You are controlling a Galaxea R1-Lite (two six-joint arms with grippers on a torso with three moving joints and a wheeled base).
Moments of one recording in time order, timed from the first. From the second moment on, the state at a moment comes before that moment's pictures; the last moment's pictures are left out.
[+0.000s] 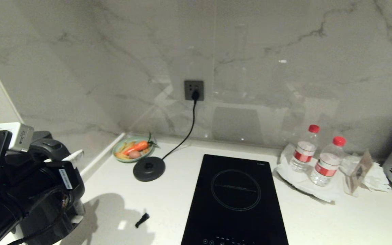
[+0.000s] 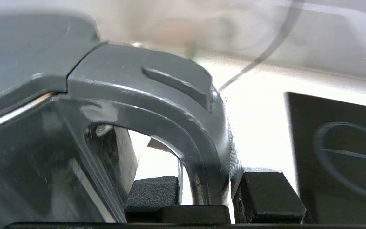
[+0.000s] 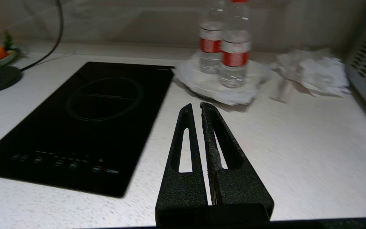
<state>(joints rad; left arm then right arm) -0.26 1.27 -0.34 -0.80 0.25 -0.09 0.00 0.00 0.00 0.00 0.00 0.00</state>
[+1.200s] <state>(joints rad) -0.26 1.26 -0.34 -0.80 0.25 -0.09 0.00 0.00 0.00 0.00 0.00 0.00</state>
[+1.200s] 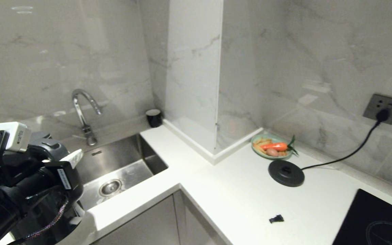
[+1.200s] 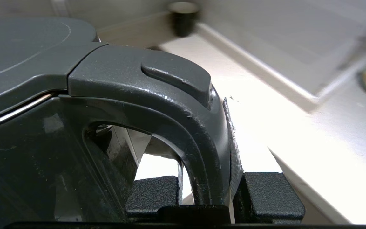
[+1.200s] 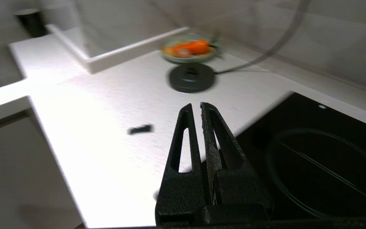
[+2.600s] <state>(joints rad) -0.20 1.28 -0.36 -0.80 0.25 -0.09 0.00 0.00 0.00 0.00 0.00 0.00</state>
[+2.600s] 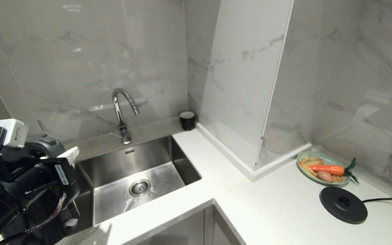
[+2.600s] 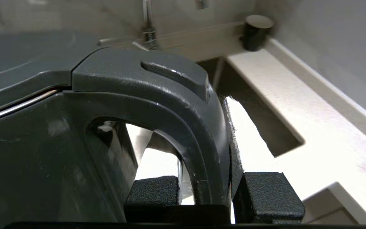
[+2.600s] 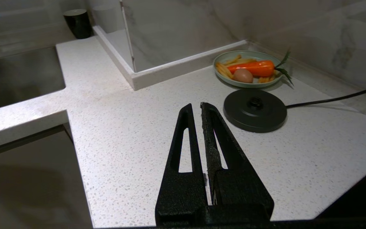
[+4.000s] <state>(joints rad) 0.22 2.05 -0.50 -1.44 0.12 -0.06 0.00 0.00 0.00 0.00 0.00 0.00</state>
